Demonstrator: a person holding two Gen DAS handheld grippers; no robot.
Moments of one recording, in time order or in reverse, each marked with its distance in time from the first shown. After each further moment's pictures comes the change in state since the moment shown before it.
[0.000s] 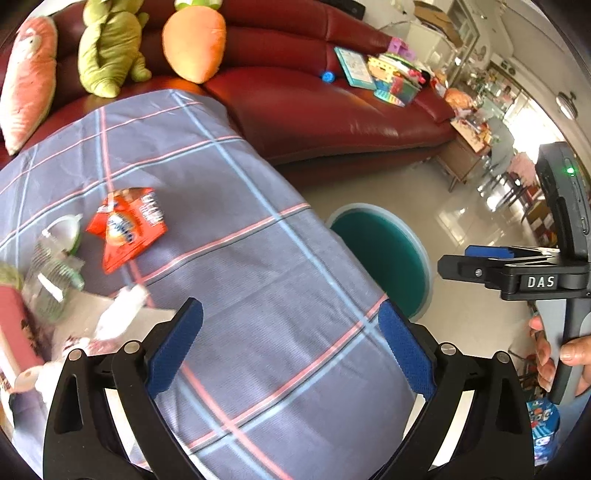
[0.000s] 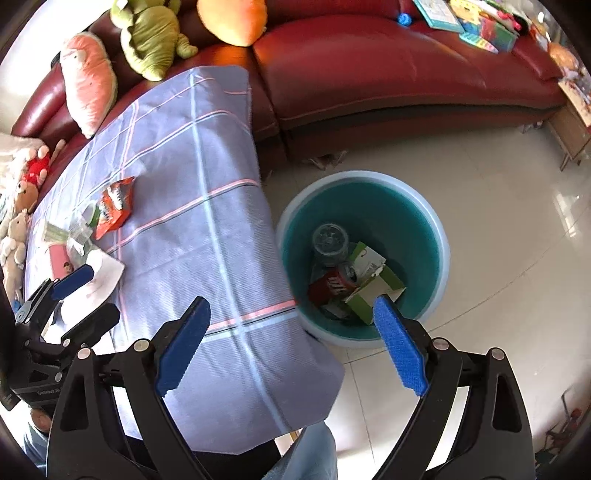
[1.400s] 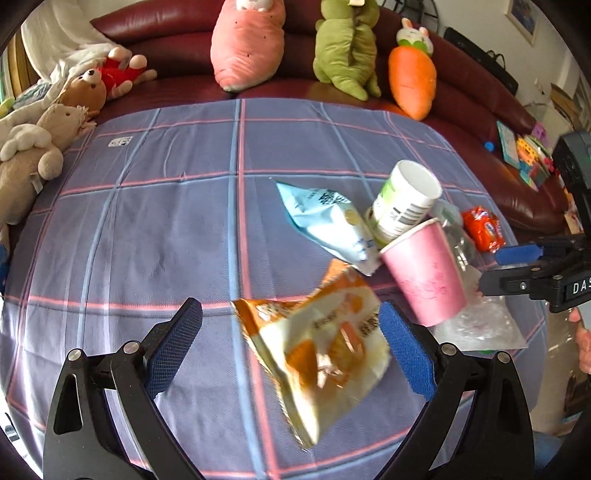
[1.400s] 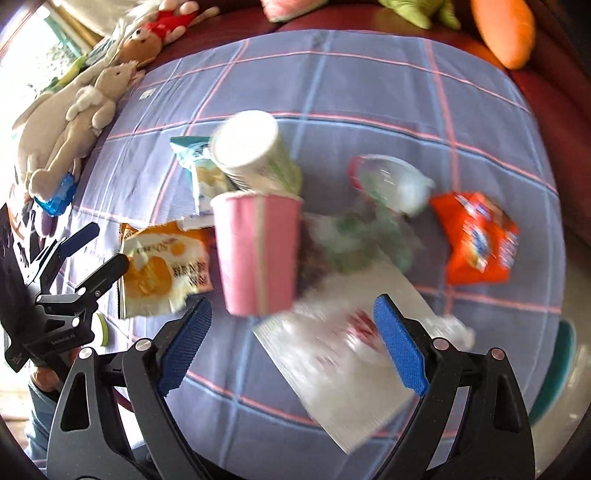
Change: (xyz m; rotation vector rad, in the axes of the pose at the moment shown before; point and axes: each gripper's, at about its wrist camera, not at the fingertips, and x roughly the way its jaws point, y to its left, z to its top) left arm -0.163 0.316 -0.111 -0.354 -0.087 0.388; right arm 0.088 0.393 0.006 -0.557 0.220 0.219
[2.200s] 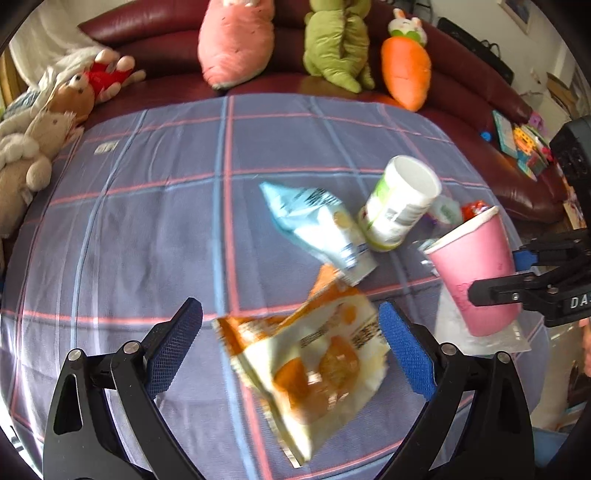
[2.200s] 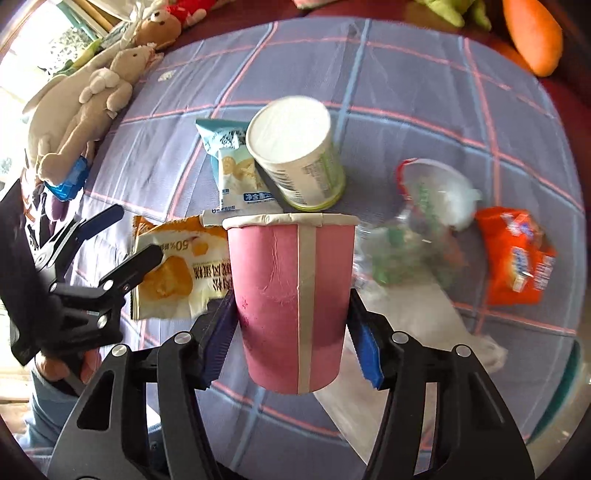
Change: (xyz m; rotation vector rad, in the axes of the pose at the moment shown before) left arm 0.007 -0.019 0.008 0.041 0.007 -0.011; right arm -0.004 0.006 0.001 -0.027 0.023 0.034
